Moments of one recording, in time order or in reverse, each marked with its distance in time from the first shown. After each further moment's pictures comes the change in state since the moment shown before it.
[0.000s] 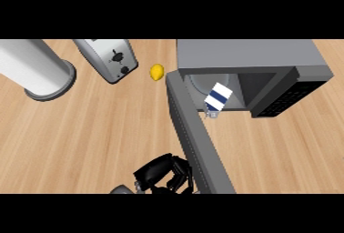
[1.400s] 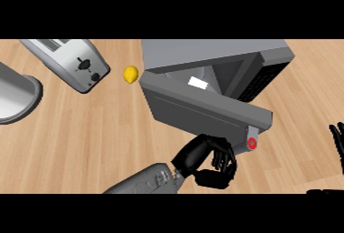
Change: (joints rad) left arm -0.493 0.006 -0.475 0.186 0.575 0.680 -0.100; right arm -0.046 -0.056 0.119 -0.302 -0.071 0.093 0.131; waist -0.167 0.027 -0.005
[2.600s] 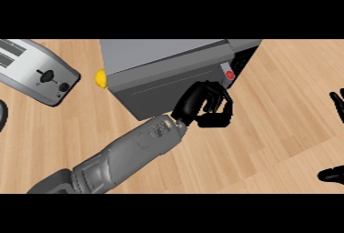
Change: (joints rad) left arm -0.352 0.029 0.089 0.217 0.233 0.148 0.026; right arm -0.165 -0.099 0.030 -0.105 -0.105 0.099 0.123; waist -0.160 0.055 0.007
